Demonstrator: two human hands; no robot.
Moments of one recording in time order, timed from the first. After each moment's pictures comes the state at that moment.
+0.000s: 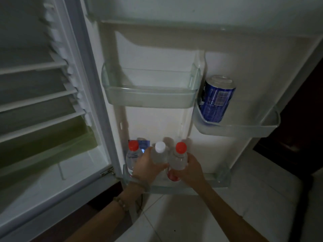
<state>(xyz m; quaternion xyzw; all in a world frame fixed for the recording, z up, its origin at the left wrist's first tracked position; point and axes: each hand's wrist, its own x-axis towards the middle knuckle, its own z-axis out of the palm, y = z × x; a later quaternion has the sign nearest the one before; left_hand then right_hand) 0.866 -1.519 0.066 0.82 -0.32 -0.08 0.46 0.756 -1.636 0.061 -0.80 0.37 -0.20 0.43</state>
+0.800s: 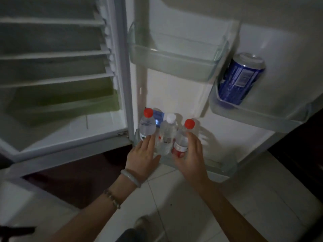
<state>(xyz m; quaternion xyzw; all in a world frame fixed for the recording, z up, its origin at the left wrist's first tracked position) 0.809 -1.459 0.043 0.90 -0.36 0.13 0.20 0.718 -1.604 0.065 -0.88 0.13 -0.32 0.32</state>
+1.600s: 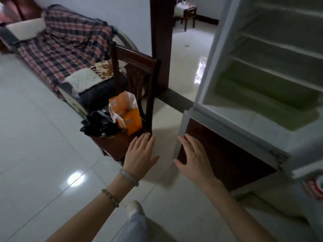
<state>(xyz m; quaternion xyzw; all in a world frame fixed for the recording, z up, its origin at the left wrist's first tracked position) 0.626 -1.081 0.016 0.98 0.15 0.13 0.00 0.725 -1.254 0.041 -0.88 -0.42 -0.01 0.24</state>
